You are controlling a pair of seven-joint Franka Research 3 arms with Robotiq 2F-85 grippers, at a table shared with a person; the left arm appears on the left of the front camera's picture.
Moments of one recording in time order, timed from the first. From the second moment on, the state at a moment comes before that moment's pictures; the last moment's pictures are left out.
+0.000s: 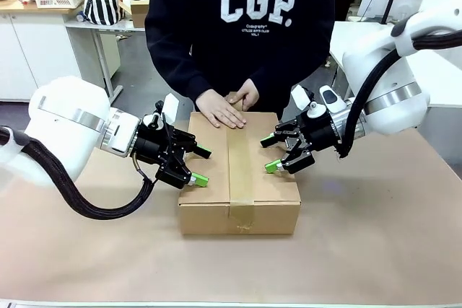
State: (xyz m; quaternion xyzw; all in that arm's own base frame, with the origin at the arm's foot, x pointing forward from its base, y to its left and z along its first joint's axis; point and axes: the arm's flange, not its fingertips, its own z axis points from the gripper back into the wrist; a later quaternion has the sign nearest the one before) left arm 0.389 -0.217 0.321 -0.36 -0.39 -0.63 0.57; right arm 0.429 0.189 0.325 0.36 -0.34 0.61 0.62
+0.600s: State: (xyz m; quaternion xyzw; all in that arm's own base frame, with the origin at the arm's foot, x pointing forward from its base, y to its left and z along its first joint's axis) left arm 0.389 -0.217 0.321 -0.36 -0.39 -0.63 0.57; right arm 0.429 0.189 0.325 0.36 -0.34 0.61 0.62
